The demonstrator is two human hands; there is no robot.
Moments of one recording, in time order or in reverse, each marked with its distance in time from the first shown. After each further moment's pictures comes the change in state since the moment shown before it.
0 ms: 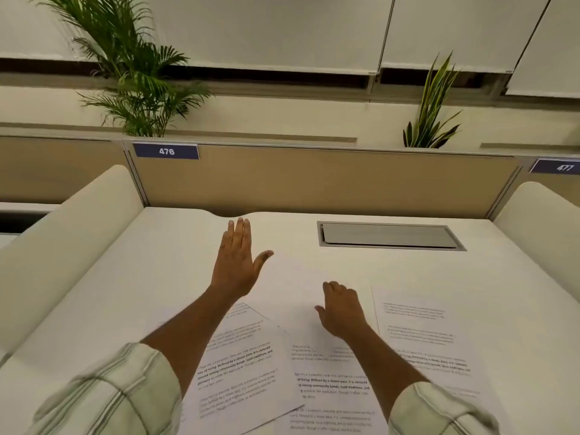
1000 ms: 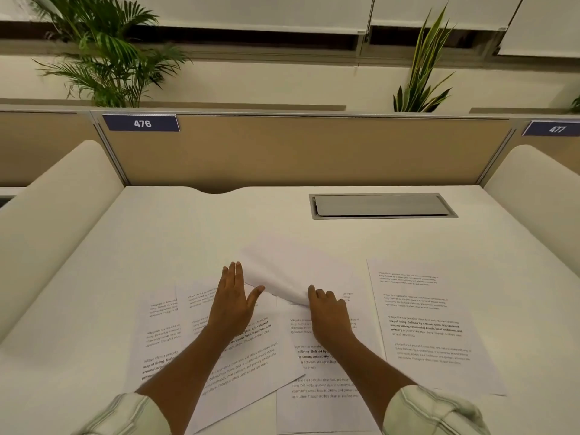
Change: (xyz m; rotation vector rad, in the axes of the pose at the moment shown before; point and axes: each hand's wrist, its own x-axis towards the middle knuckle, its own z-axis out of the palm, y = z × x) left_hand -0.092 -0.025 0.083 -0.203 -0.209 -0.184; right_hand -0.050 -0.035 0.042 -0.008 -0.063 0.053
